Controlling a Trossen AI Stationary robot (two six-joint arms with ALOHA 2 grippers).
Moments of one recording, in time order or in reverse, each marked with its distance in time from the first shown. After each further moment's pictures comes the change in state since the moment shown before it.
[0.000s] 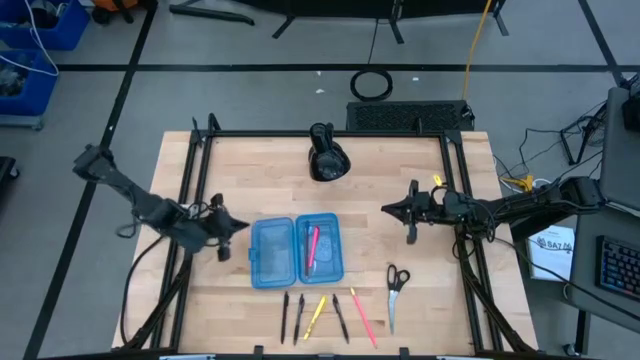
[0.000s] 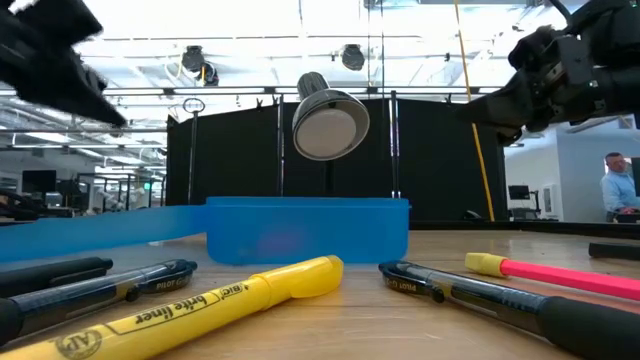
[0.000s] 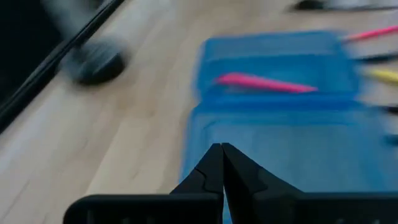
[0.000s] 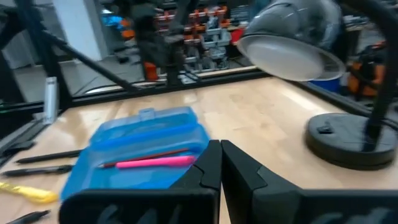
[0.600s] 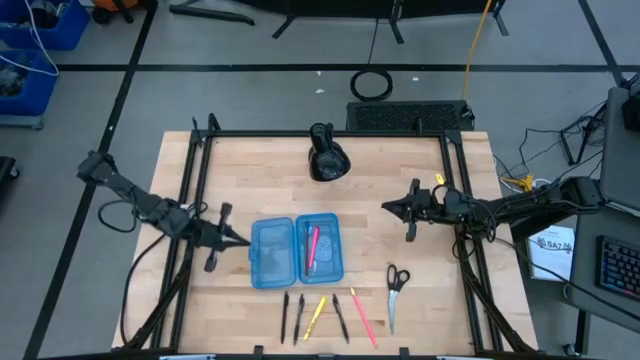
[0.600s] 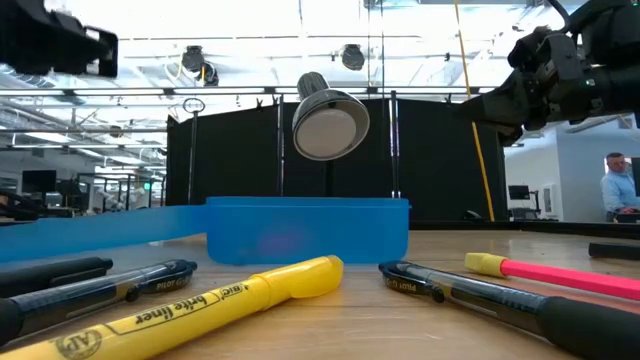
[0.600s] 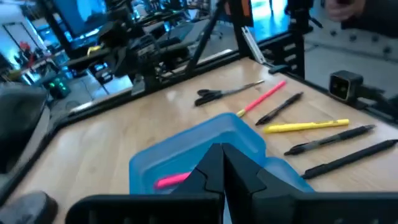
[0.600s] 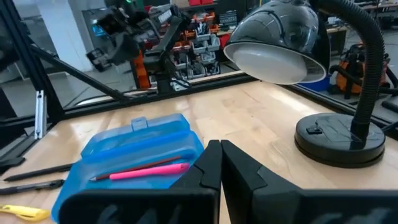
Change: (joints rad) left arm 0.058 -0.239 -0.223 0.535 0.360 0.598; right arm 0.000 0.002 0.000 0.018 0.025 0.039
